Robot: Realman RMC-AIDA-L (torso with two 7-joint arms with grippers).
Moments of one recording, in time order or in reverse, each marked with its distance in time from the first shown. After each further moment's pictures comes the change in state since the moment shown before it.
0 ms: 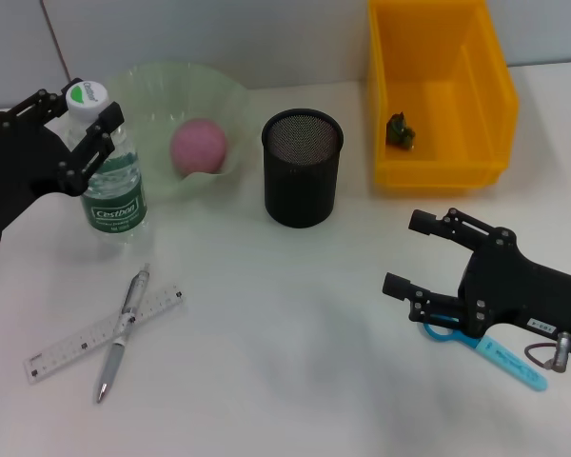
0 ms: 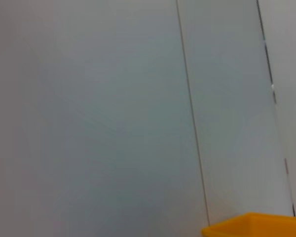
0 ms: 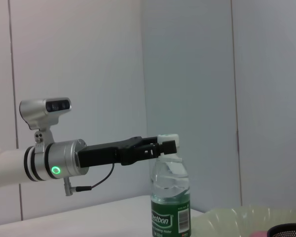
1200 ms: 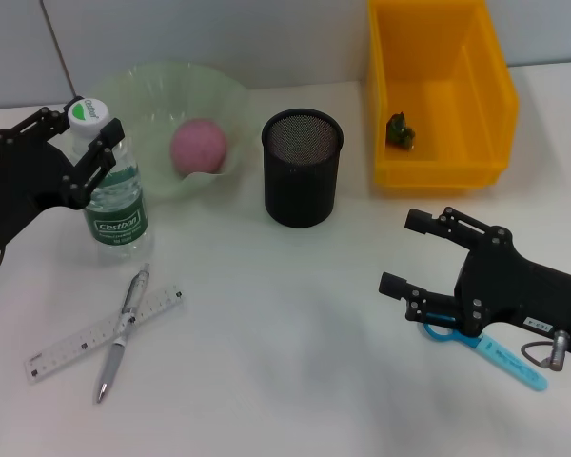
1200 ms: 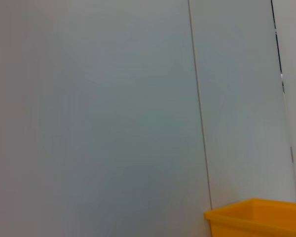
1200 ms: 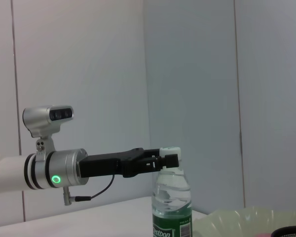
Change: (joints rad) left arm 0.011 -0.011 0.000 -0.014 0.004 -0.037 0.007; right arm 0.007 0.002 -0.003 0.002 0.000 -0.001 0.001
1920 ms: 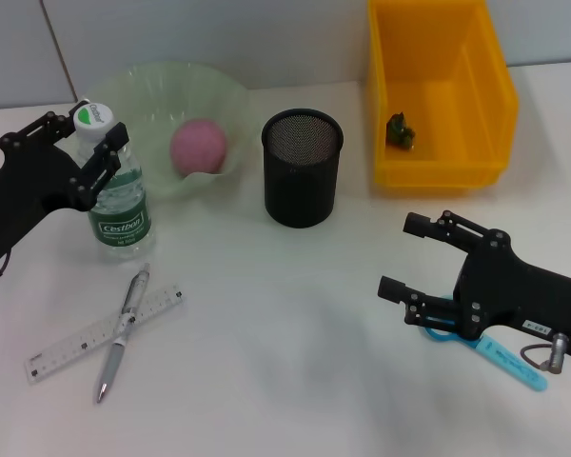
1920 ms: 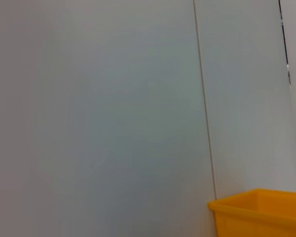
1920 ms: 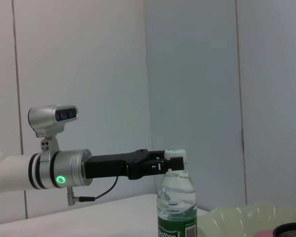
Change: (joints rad) left arm -0.005 -0.011 0.000 -0.002 0.002 -0.037 0.014; right arm 0.000 0.000 0.000 0.002 -0.009 0.002 0.001
